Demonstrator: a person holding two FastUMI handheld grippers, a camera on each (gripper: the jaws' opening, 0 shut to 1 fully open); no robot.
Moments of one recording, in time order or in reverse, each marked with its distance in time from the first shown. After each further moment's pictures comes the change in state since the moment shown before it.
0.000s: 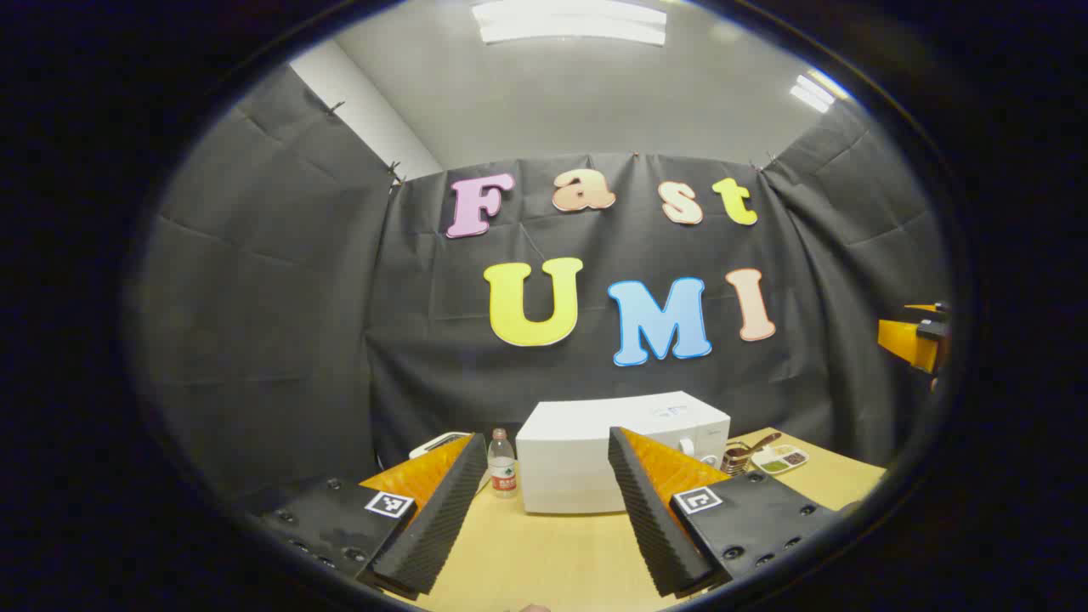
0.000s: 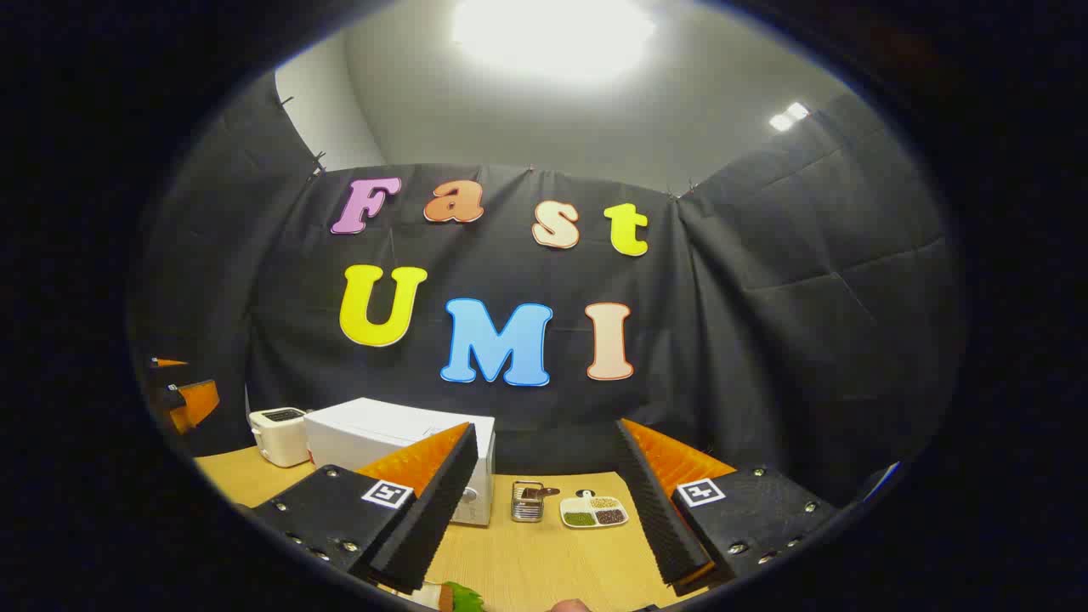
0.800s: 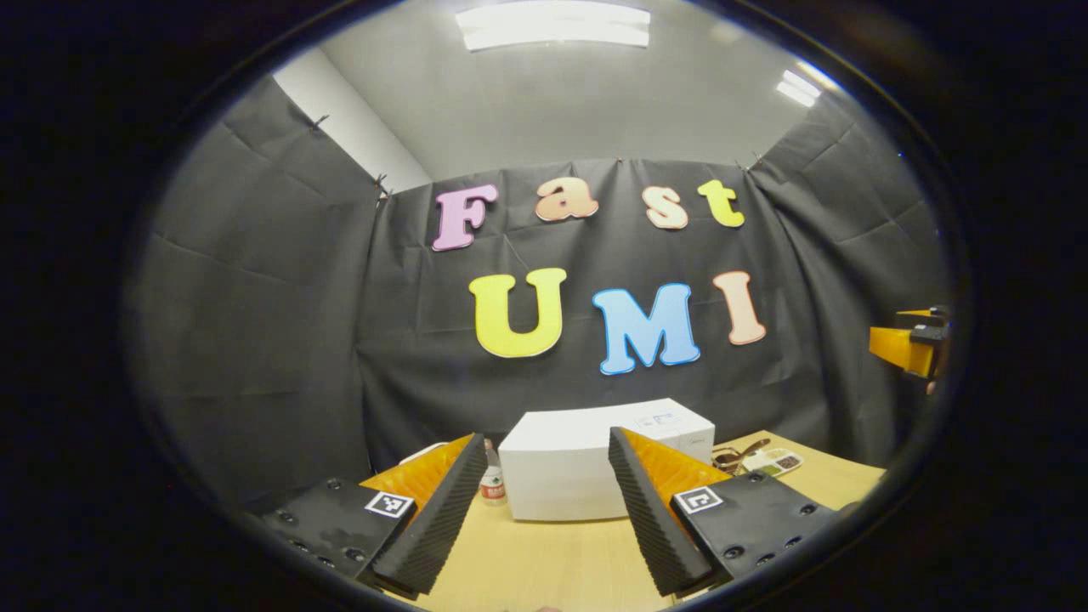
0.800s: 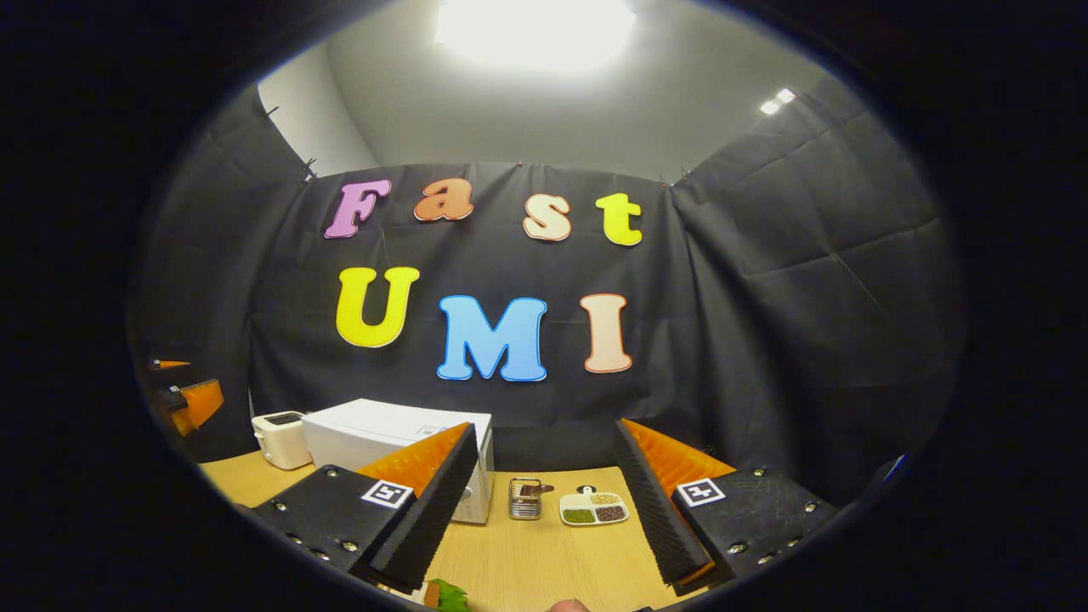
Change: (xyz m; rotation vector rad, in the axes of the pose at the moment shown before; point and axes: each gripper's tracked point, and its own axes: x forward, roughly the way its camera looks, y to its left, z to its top) left arm -0.004 -0.040 0.018 0.031 -0.033 -0.009; right arm 0.008 -0.023 -0.008 0.041 0.015 0.030
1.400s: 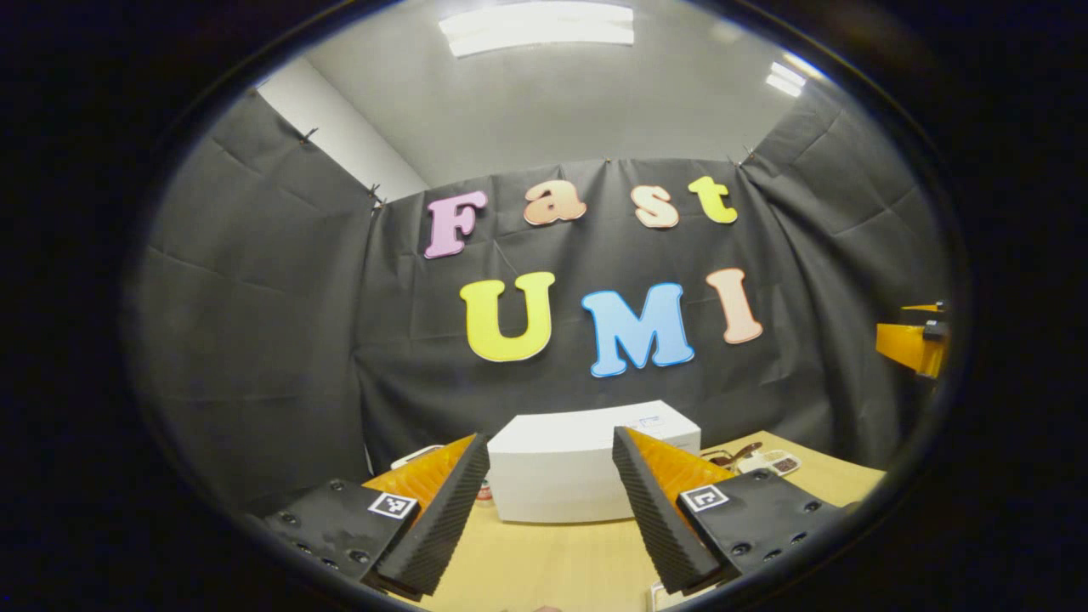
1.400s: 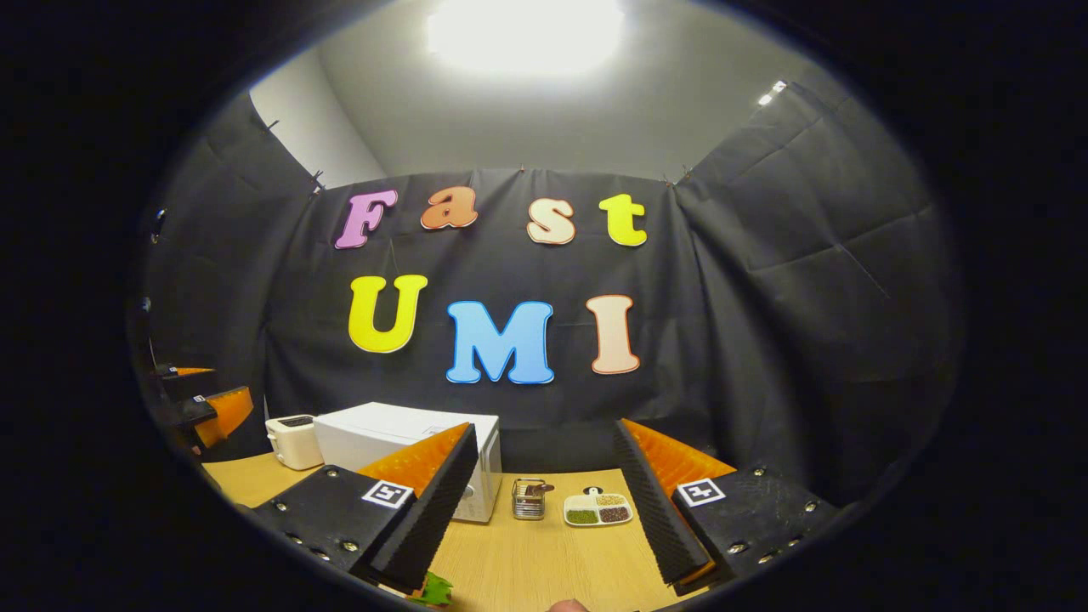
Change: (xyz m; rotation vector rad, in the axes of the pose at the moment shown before) left arm 0.003 -0.060 0.002 0.016 -0.012 0.002; right arm -0.009 -0.022 -0.006 0.020 -0.018 0.054
